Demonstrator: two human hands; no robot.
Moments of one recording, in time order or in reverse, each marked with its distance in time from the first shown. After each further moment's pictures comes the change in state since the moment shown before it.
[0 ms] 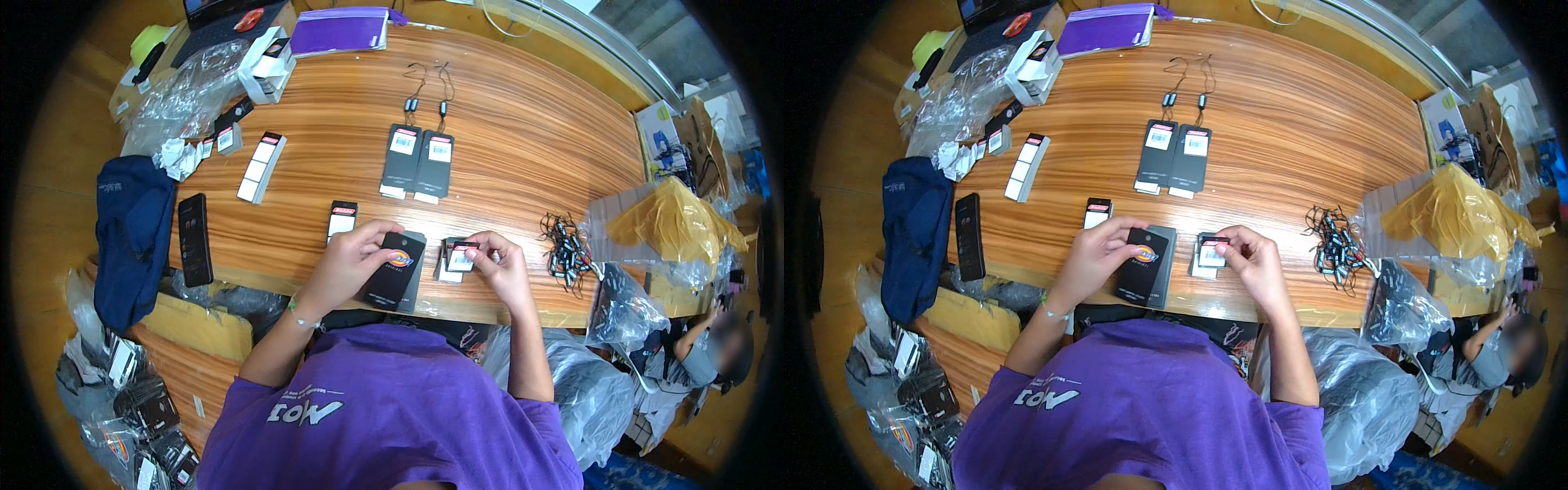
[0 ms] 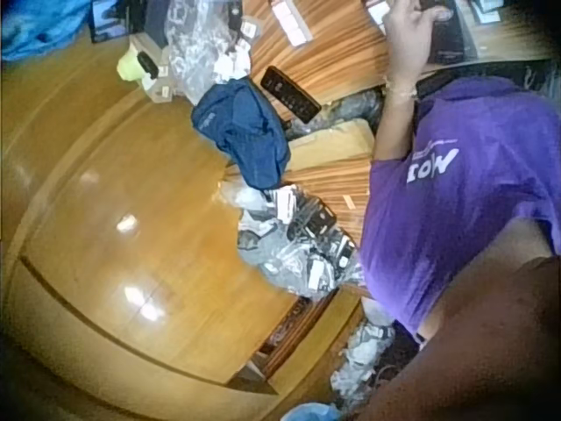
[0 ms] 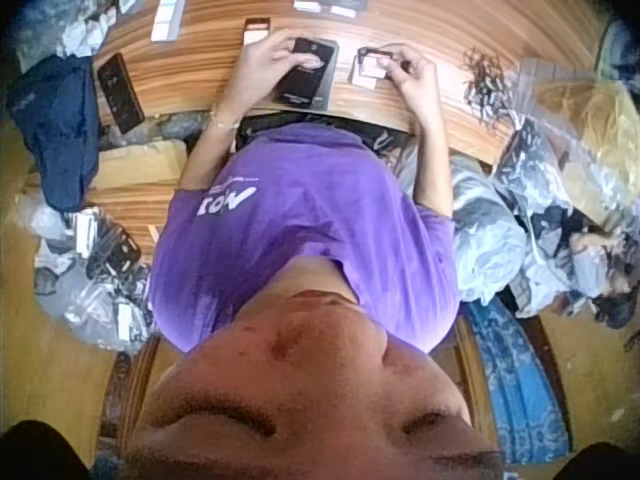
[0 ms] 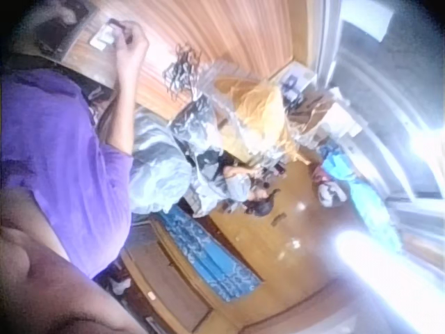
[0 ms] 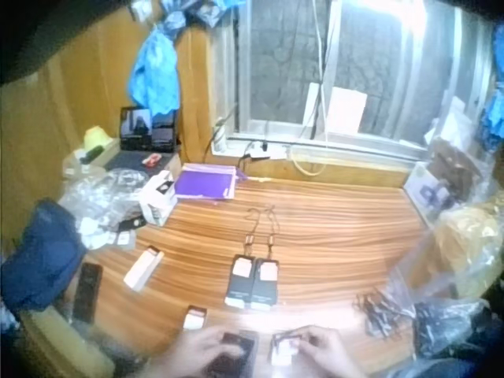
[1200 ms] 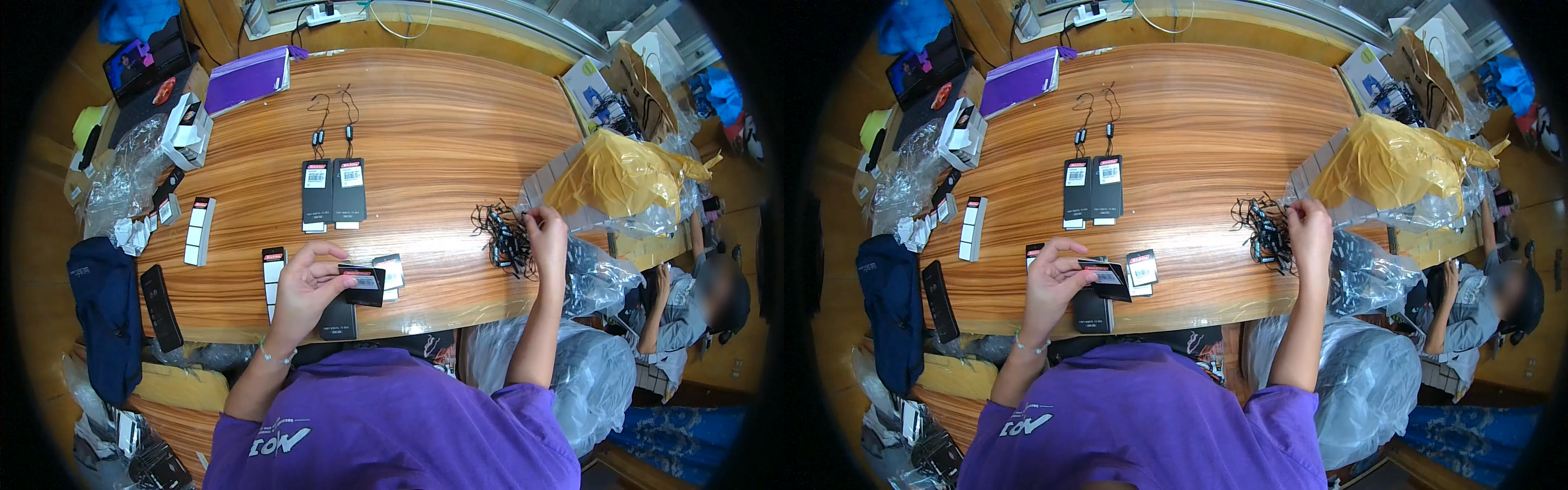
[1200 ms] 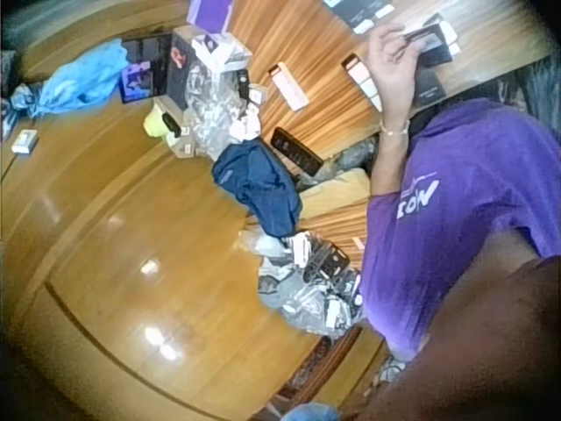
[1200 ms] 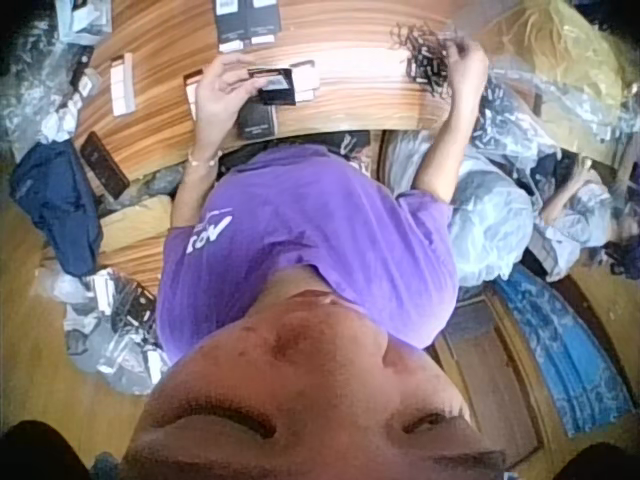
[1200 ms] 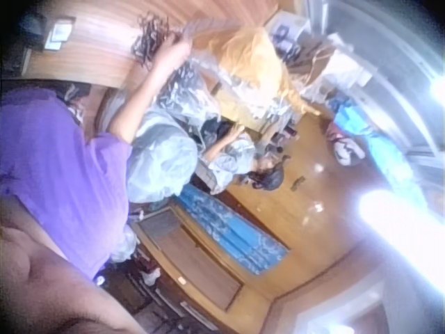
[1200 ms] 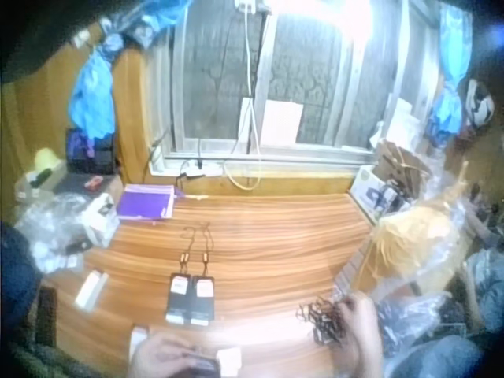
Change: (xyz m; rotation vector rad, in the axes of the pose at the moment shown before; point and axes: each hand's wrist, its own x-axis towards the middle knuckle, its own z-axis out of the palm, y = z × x) left_hand 0.016 0.017 0.037 -0.267 -0.046 0.138; right_hand -0.010 0.017 -0.163 -0.827 0.730 -0.045
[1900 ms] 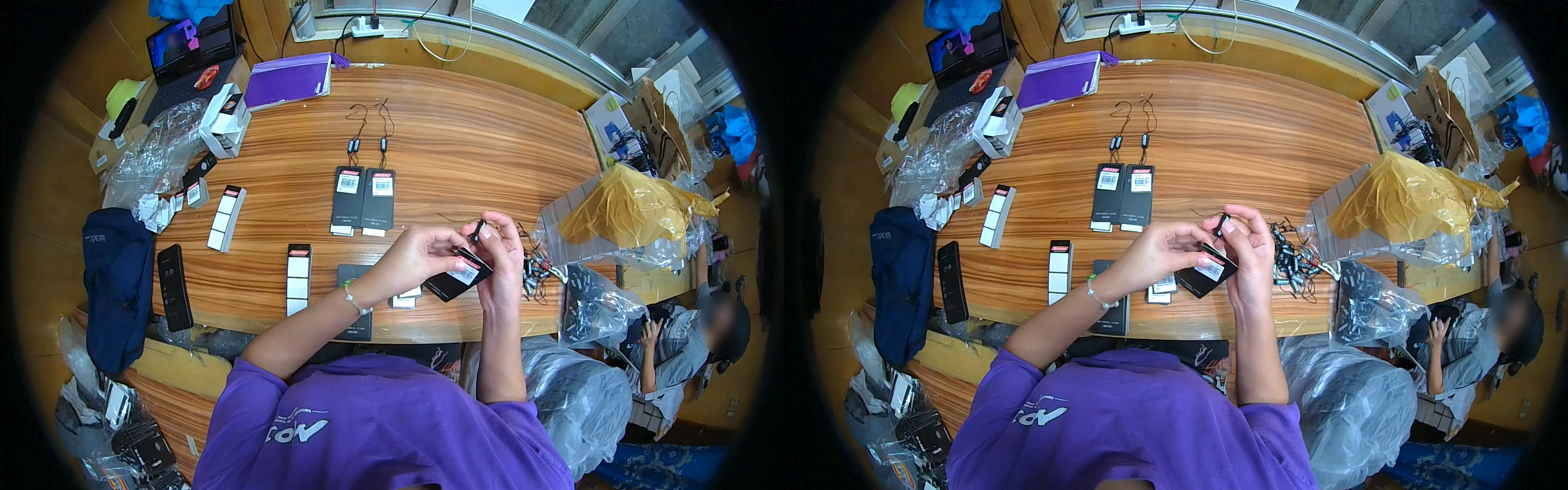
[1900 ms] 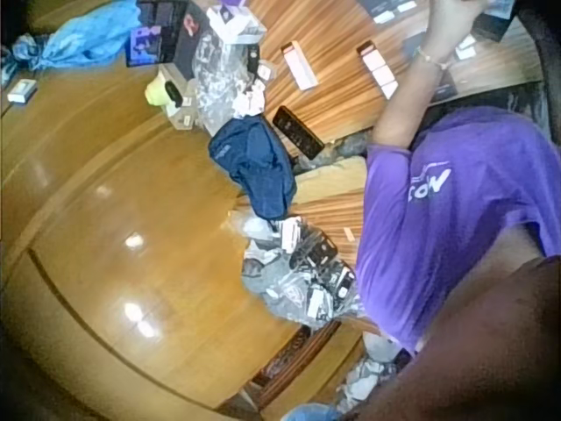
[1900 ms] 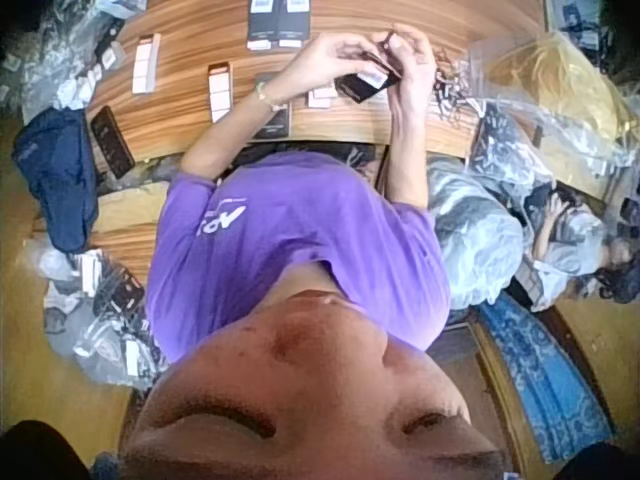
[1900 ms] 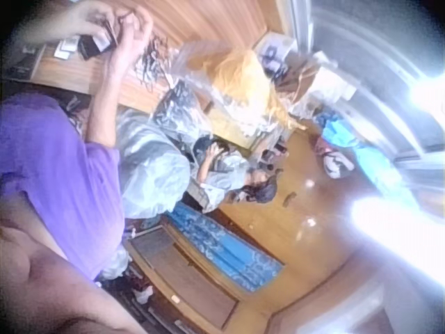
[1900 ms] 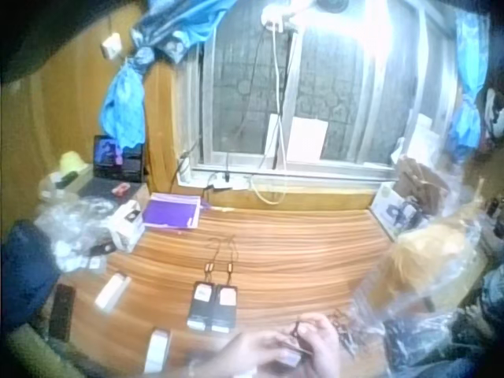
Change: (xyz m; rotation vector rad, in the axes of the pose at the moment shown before) left_hand 0.076 -0.016 0.063 -0.031 -0.416 0.017; right_hand -0.044 -0.130 0.029 1.614 -0.336 0.256
